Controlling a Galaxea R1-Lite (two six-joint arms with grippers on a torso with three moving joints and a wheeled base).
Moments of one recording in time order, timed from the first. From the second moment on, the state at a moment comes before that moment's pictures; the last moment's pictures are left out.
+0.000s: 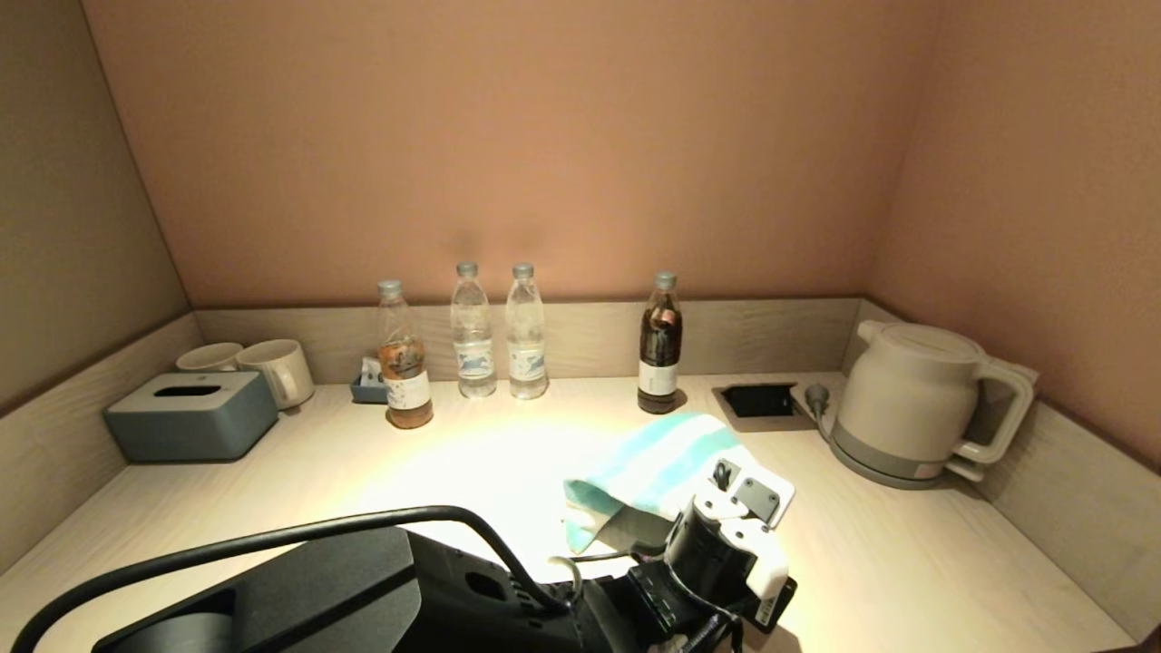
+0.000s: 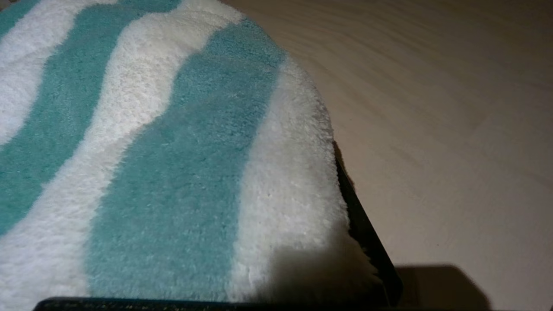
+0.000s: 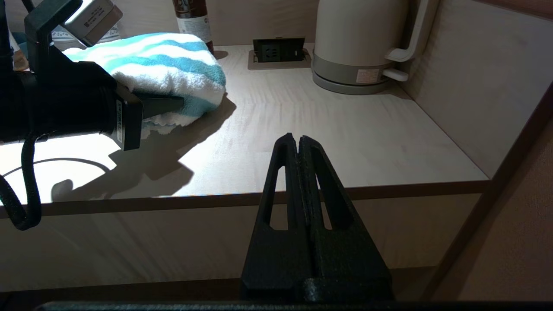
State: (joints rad) left arm -1.09 2.51 -1.60 -0.58 0.32 -0.03; right arm 0.00 0.00 0.00 -0.01 -0.01 0.01
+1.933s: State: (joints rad) left arm -1.10 2.39 -1.82 -0.18 0.29 -0.39; right arm 0.00 0.00 0.00 -0.01 -0.01 0.01
